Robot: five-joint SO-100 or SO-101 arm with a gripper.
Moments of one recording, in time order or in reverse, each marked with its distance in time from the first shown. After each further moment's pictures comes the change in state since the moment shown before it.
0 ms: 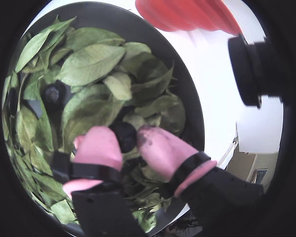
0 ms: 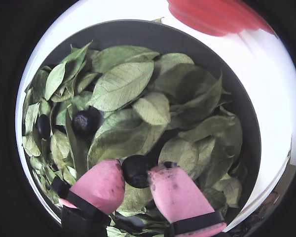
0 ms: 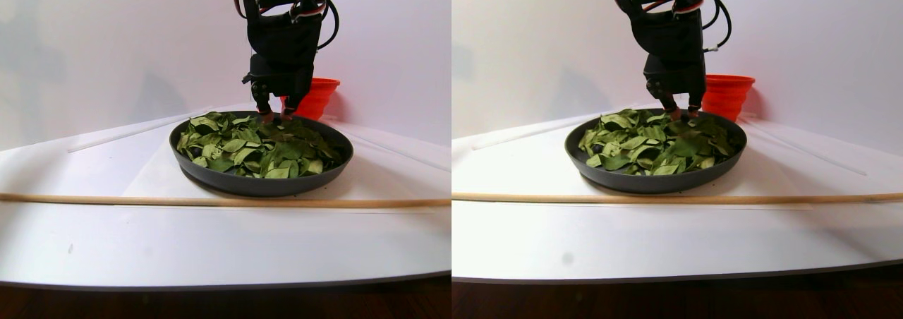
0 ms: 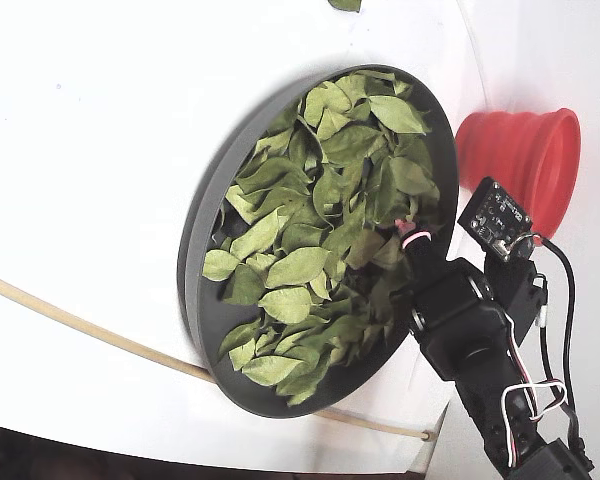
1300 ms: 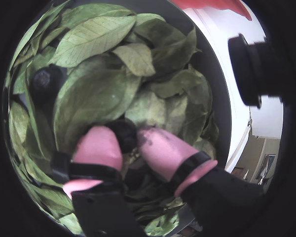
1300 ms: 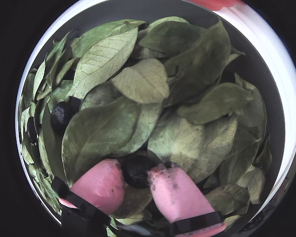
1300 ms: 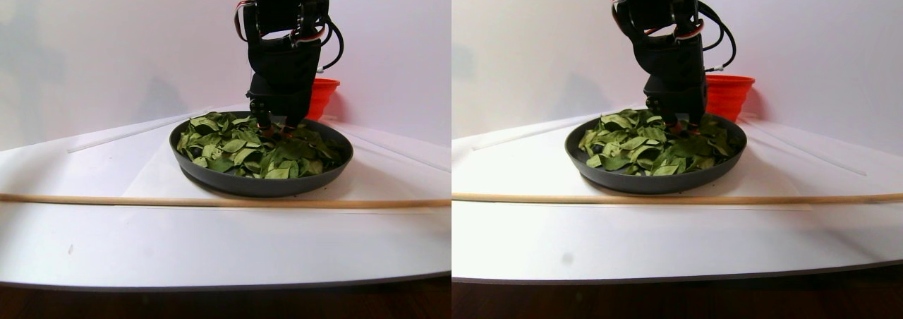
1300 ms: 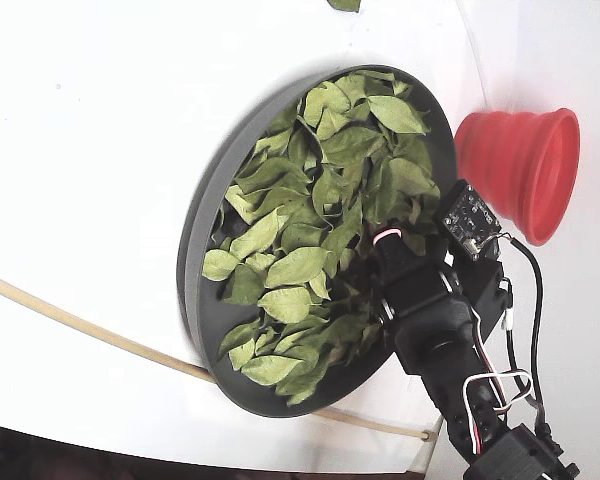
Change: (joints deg) arm 0.0 -9.6 -3.7 -0.4 7.6
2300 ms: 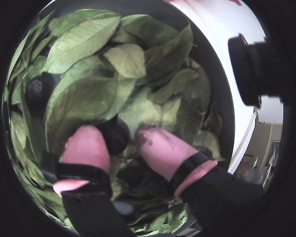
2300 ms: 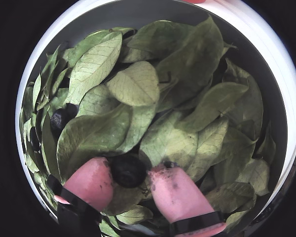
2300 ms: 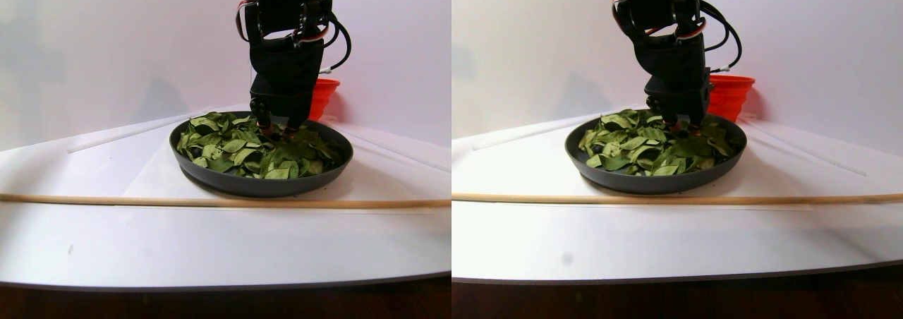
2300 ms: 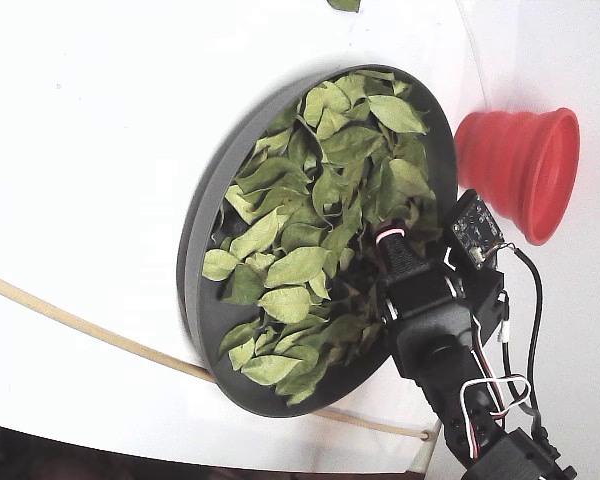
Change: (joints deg) arm 0.4 0.1 1.1 -2.1 6.9
